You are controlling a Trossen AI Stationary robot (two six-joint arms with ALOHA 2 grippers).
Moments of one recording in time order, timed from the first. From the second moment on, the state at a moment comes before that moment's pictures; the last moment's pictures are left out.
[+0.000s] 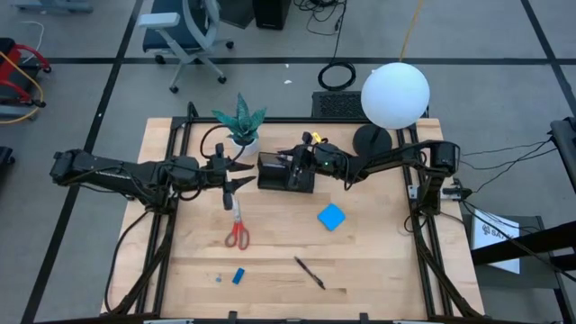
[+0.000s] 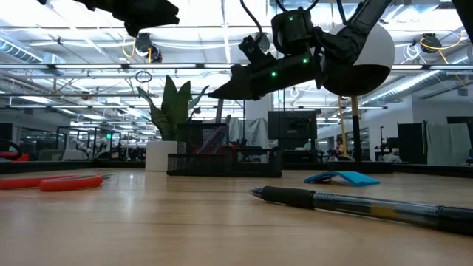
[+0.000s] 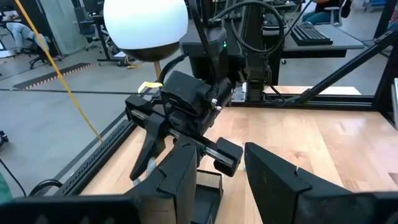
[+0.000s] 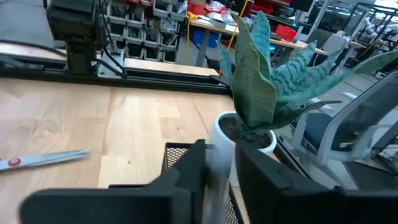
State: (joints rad) left arm -0.08 0.90 0.65 0.08 -0.29 0.02; right arm -0.21 1.83 0.91 0.75 0.13 -0.20
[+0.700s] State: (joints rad) left arm -0.09 0.90 0.65 0.08 -0.29 0.00; right arm -0.17 1.77 0.91 0.79 0.13 -0.28
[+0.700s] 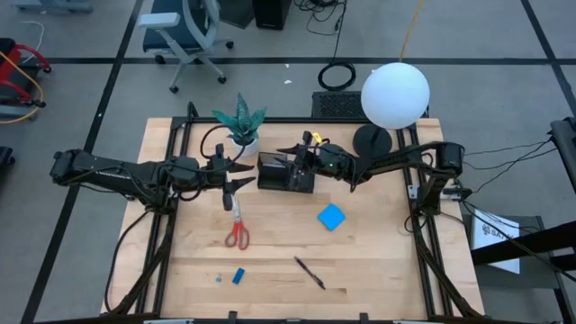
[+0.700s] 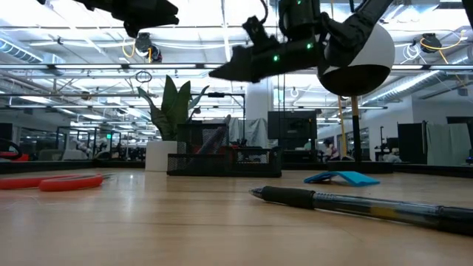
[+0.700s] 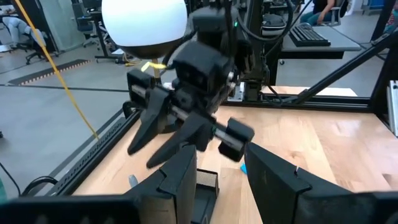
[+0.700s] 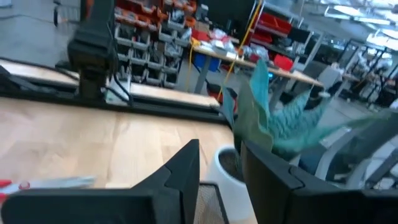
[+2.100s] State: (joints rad) left arm -0.21 0.90 0.65 0.08 -0.29 -0.08; right arm 0.24 1.60 1.06 0.28 0.37 -0.07
